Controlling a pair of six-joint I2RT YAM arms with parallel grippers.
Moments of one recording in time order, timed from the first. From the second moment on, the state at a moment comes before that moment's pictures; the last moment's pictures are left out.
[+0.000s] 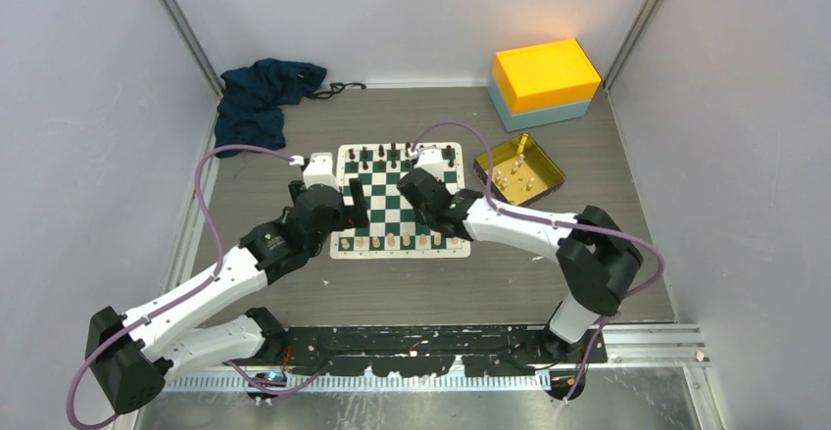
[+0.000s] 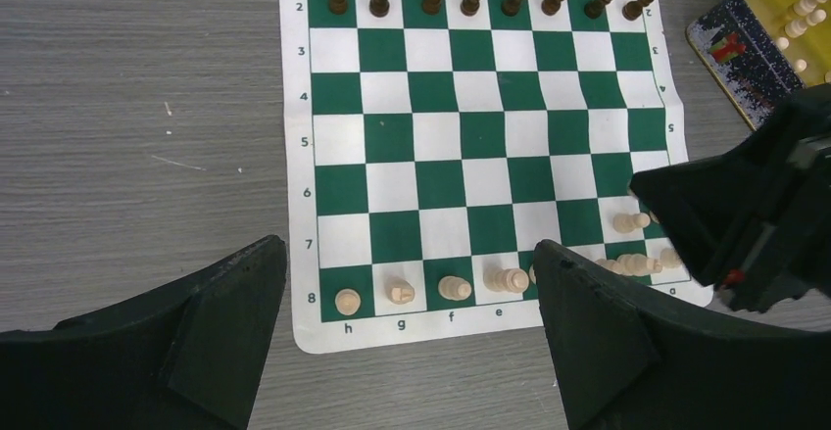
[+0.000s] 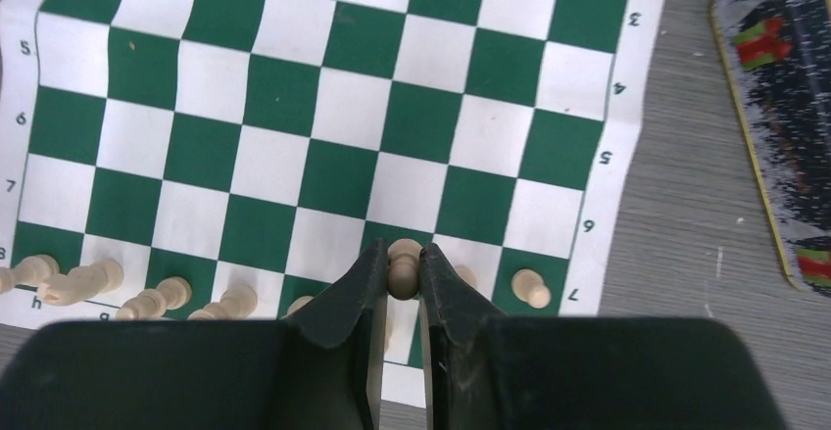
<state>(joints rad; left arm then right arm) -0.79 0.97 0.75 -0.34 -0.53 -0.52 0.88 1.60 1.06 -0.28 0.49 0.51</state>
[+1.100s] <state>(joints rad) -0.79 0.95 0.75 -0.35 -0.53 -0.52 0.92 1.78 1.14 -0.32 0.52 0.61</state>
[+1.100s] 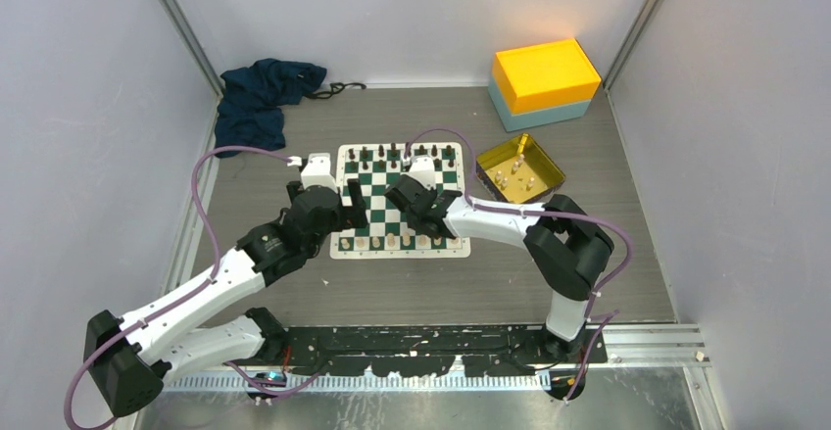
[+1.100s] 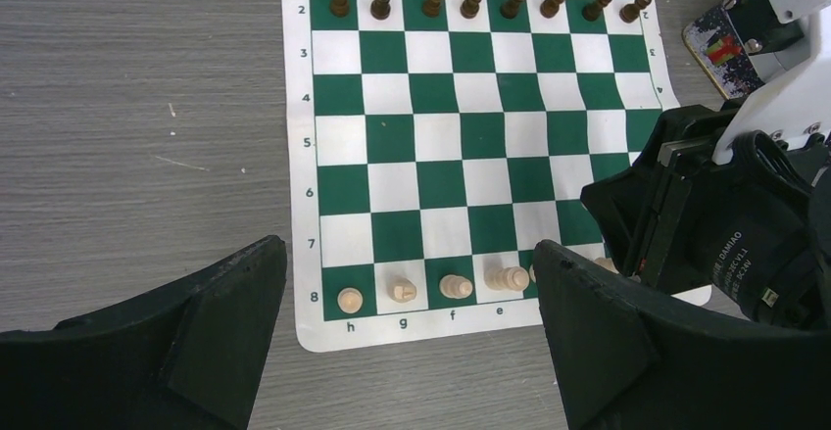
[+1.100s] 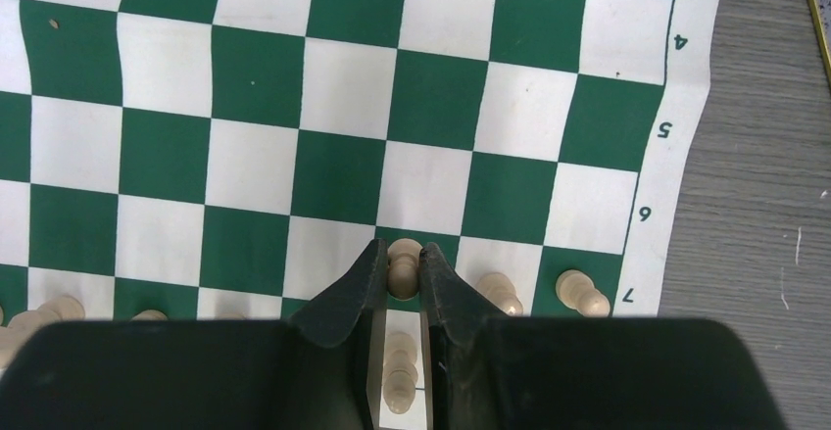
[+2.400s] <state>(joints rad) -0.79 0.95 0.75 -0.35 -0.53 -0.52 0.92 1.81 1.08 -0.28 0.52 0.68</state>
